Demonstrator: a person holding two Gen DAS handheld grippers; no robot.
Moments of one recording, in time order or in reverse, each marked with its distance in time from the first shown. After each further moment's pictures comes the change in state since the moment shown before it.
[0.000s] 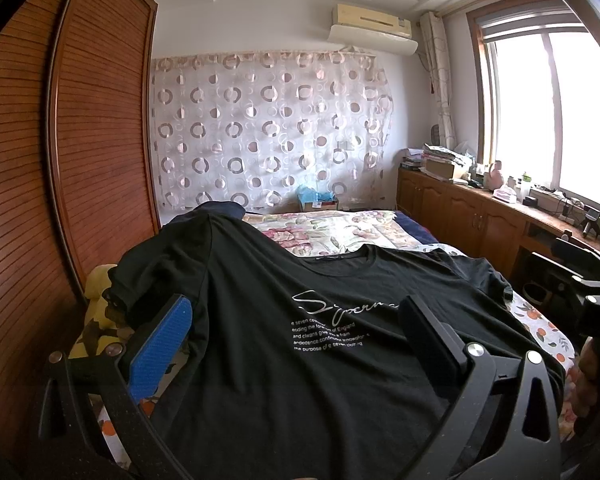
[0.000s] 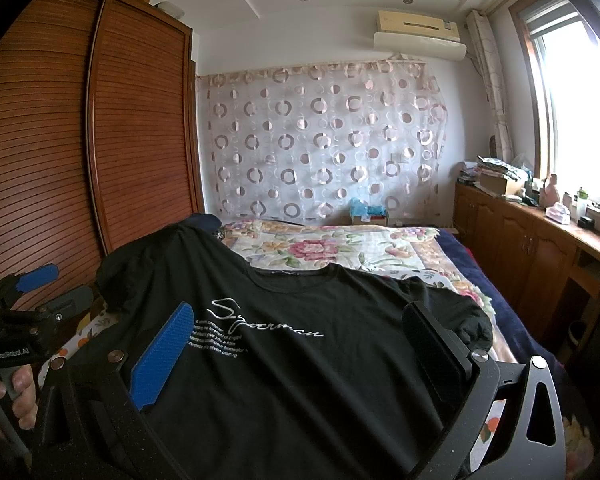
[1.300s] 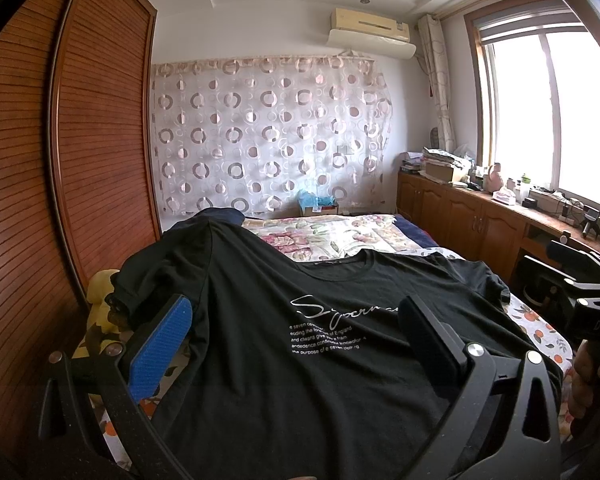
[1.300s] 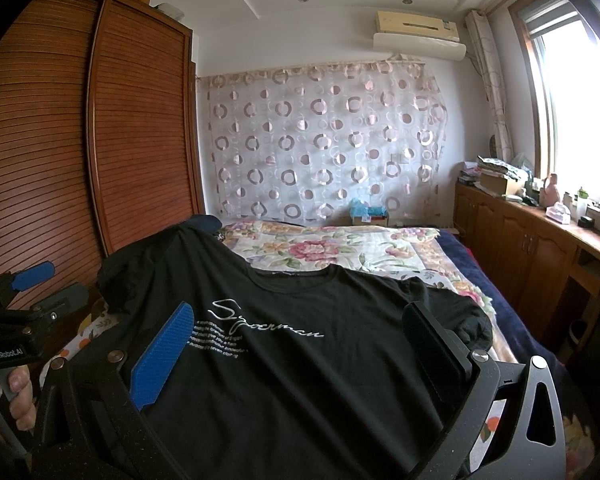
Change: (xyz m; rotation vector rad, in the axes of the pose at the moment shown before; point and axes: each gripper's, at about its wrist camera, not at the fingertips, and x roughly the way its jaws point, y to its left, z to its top) left arm -0.008 0.007 0.011 0.005 -0.012 0.002; right arm 0.001 -0.001 0.000 0.001 -0.003 0.003
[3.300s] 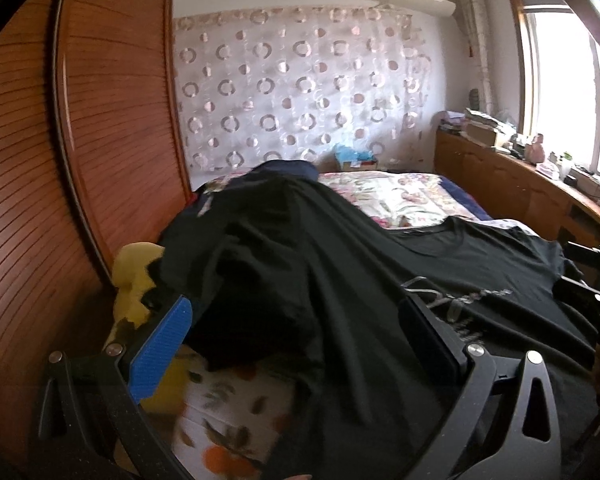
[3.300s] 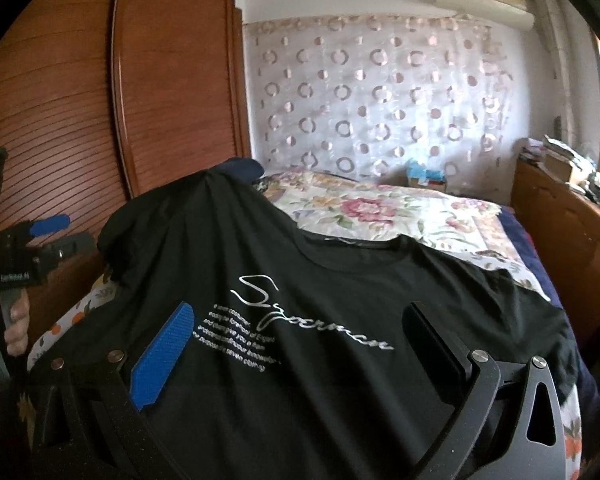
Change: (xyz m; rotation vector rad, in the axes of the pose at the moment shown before) left arm 0.100 0.114 0.017 -0.006 0.181 0.110; right arm 0.111 -0.007 0.028 -0.088 0.187 0.195
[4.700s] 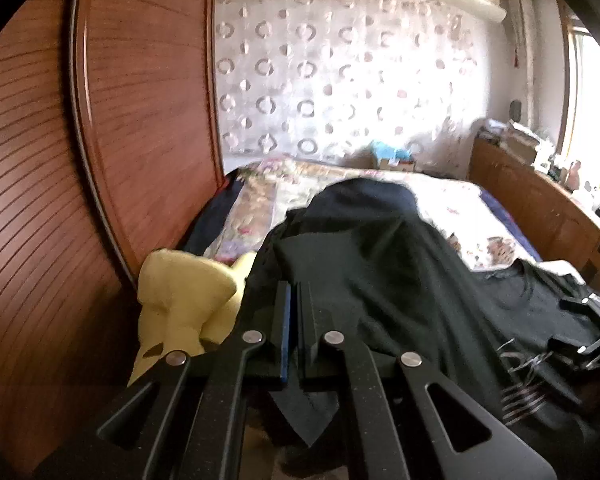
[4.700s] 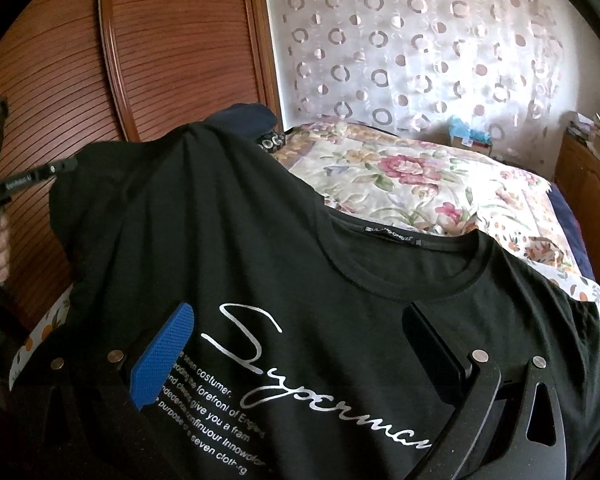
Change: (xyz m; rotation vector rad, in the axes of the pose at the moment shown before) left arm 0.077 0.096 0.057 -0.095 0.056 0.032; right arm 0.111 -0.024 0.055 -0.029 0.167 0.091
